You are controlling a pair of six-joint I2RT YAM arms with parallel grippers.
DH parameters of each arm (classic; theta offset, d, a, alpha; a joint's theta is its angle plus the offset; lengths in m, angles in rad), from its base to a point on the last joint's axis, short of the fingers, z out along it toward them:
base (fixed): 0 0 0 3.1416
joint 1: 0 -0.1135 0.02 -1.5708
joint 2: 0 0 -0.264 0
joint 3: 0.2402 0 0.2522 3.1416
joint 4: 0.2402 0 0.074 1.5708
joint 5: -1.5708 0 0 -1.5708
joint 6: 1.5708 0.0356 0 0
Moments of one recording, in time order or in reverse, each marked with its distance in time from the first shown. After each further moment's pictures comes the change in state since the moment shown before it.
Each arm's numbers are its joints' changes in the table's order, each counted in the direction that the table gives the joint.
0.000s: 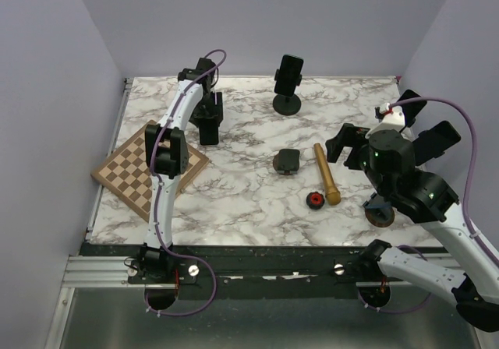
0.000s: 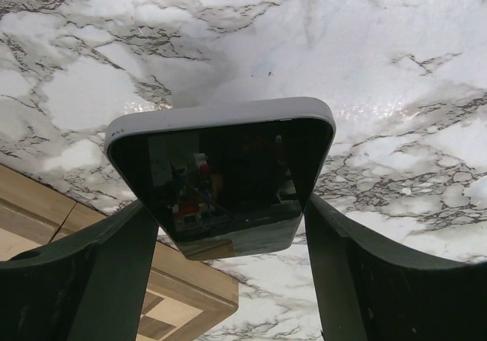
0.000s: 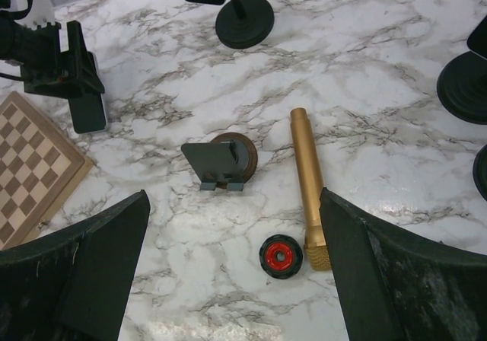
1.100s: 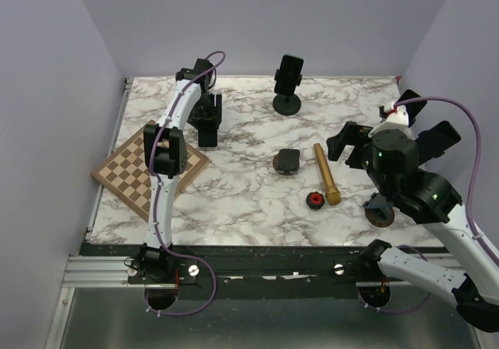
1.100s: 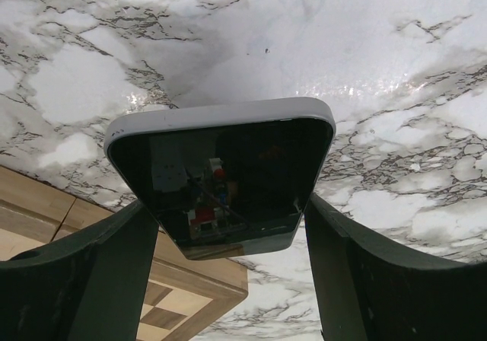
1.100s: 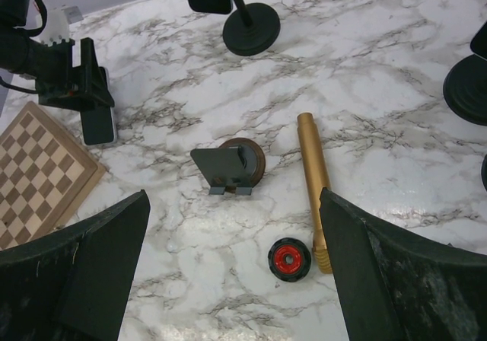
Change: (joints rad) left arm -0.014 0.000 -0.001 0.036 -0.053 0.054; right arm 0.000 0.006 0.018 -0.002 0.000 0.016
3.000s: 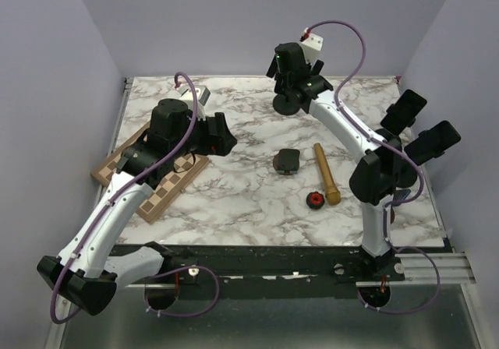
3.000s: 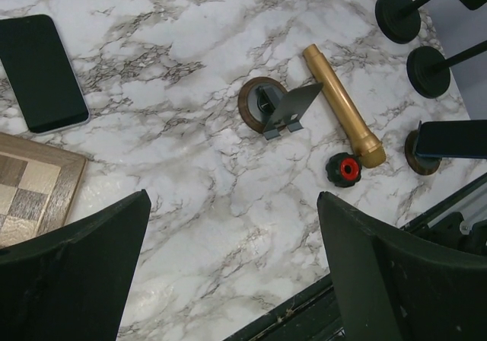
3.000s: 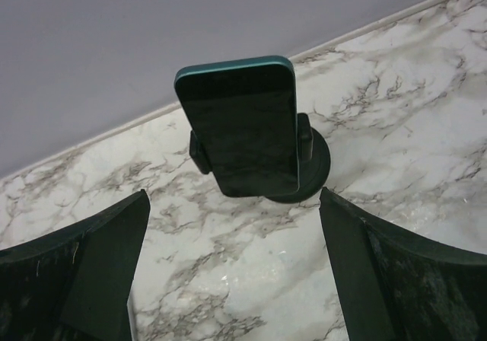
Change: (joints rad) left arm 0.286 1.407 -1.176 -0.588 -0.133 -0.151; right arm 0.142 -1.180 0.836 -0.286 -0.127 0.093
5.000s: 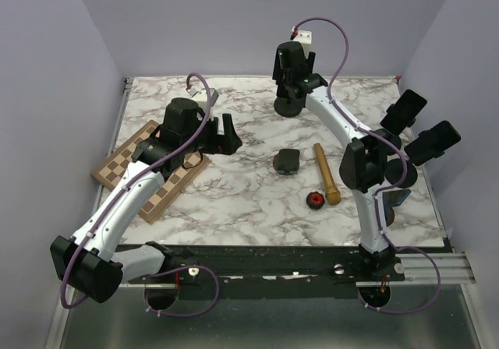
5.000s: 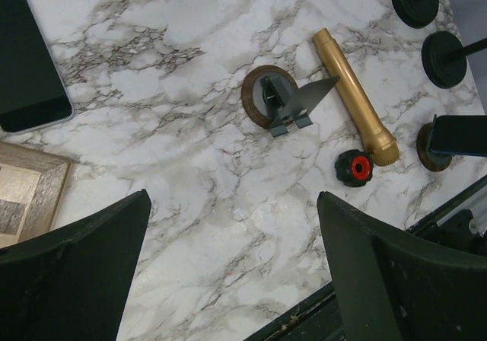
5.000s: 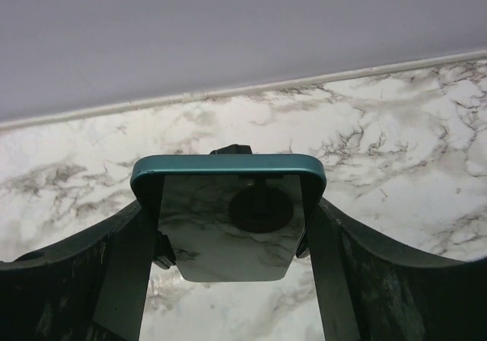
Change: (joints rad) left arm -0.016 -0.081 -0.056 -0.079 -0.026 0.005; right arm 0.097 -0.249 0.187 -0.116 0.086 -0.321
